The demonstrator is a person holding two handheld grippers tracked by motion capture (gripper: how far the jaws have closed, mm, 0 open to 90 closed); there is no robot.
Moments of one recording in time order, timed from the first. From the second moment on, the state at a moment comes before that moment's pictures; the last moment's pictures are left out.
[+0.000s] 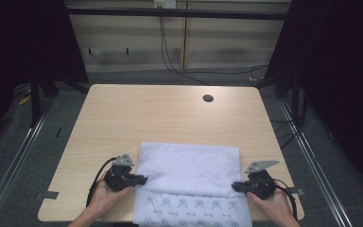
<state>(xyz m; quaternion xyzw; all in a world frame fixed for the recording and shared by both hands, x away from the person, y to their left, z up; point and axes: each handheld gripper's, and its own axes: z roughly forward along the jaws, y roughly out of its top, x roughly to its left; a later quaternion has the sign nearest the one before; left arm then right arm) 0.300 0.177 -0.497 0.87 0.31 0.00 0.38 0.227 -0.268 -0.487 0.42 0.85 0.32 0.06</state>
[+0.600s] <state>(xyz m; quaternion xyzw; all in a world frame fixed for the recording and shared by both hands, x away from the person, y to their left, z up) 0.430 0.170 -0.501 0.84 0.39 0.06 0.38 0.383 -0.257 -0.491 0.48 0.82 0.29 0.12</state>
